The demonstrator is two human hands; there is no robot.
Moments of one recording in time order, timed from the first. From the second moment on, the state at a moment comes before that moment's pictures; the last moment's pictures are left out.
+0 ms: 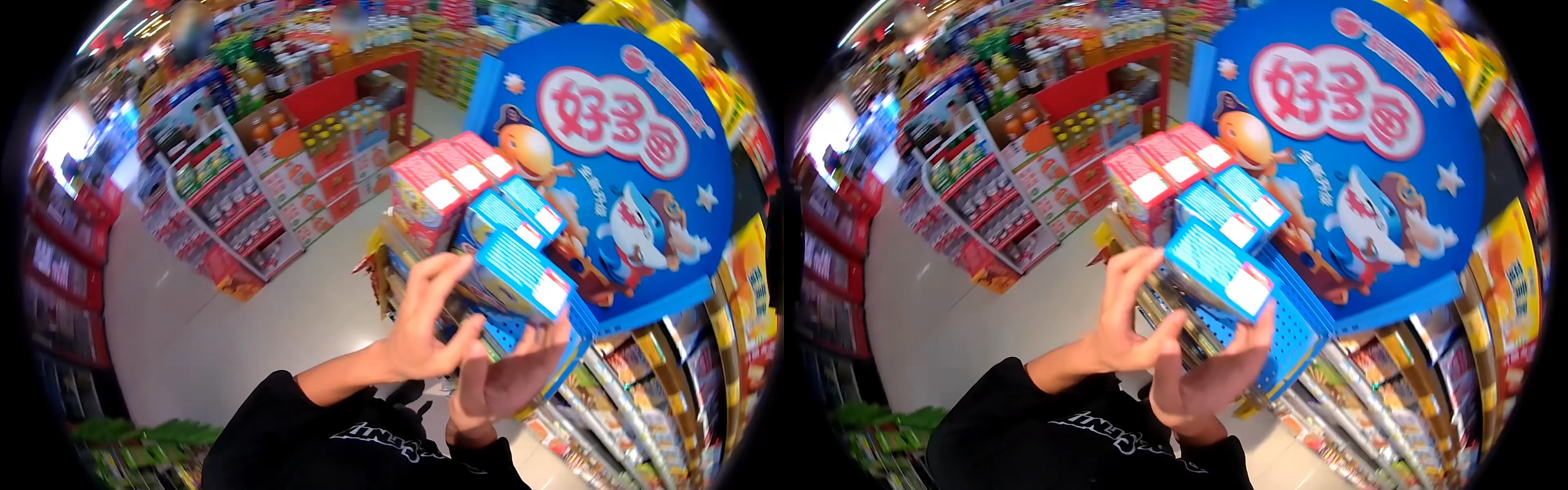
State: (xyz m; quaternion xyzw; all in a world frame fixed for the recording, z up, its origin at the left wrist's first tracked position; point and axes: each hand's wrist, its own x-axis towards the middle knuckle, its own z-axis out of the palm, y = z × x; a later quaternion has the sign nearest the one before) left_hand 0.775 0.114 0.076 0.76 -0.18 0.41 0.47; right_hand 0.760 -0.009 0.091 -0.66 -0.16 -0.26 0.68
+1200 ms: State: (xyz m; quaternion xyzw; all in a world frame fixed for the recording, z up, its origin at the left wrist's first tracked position) left_hand 0.582 0.563 -0.068 0.50 0.27 0.50 0.65; right_hand 0.729 0.468 -0.021 -0.64 -0.47 0.32 0.52
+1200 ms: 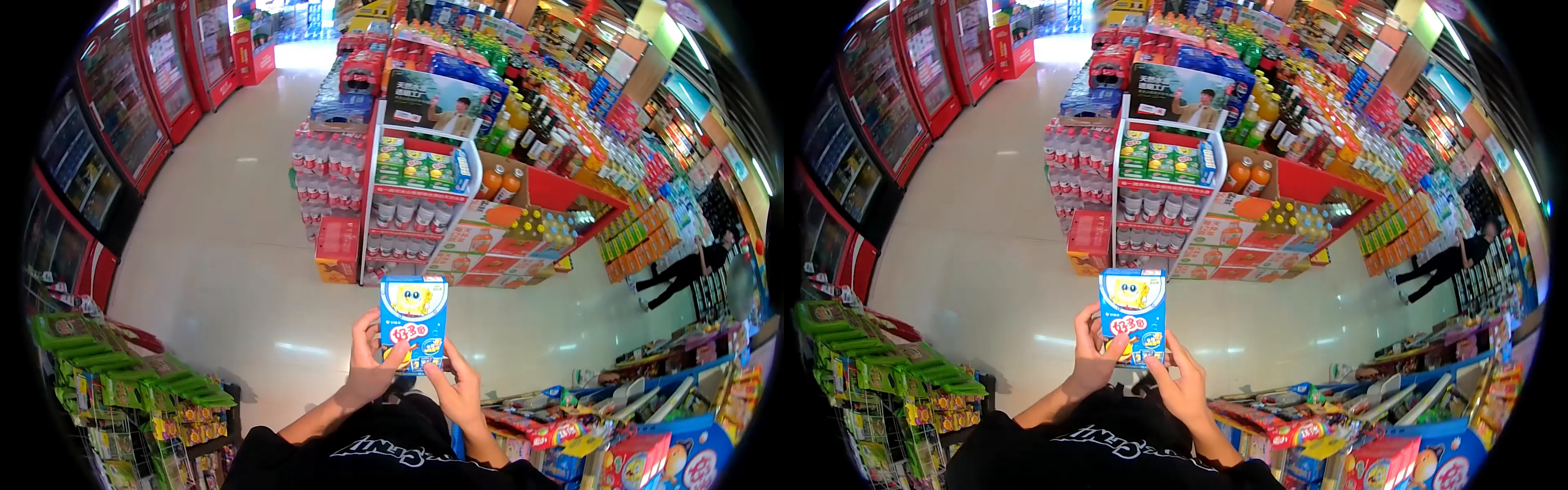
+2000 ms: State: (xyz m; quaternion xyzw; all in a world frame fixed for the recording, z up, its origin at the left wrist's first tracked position) left_hand 0.780 0.816 -0.104 0.60 0.41 0.46 0.52; right_hand 0.956 0.771 -0.092 -0.64 -0.50 0.34 0.47
